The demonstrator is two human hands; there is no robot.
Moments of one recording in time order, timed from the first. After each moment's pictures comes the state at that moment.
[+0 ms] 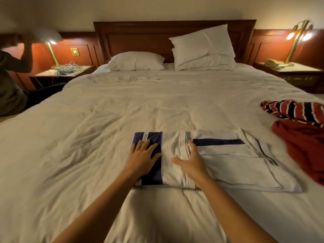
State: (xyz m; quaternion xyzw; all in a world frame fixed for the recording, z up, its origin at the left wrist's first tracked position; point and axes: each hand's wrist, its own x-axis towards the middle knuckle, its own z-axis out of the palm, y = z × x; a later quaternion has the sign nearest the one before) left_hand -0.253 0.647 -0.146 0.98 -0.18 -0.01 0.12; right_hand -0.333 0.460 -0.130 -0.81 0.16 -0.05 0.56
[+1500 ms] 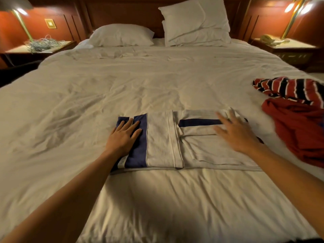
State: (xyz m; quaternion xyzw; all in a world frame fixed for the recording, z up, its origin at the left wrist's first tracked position) left_hand -0.212 0.655 -0.182 0.97 -0.16 0.02 0.15; right_hand -0.336 0.266 -0.125 -0.99 0.12 -0.04 0.07
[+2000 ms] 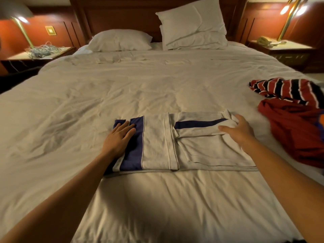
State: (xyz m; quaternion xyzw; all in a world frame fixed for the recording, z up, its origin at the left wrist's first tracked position) left_hand -0.214 0.657 -0.176 0.94 -0.18 0.02 0.28; right_hand -0.327 0.246 -0.131 -0.83 0.32 -0.14 0.44
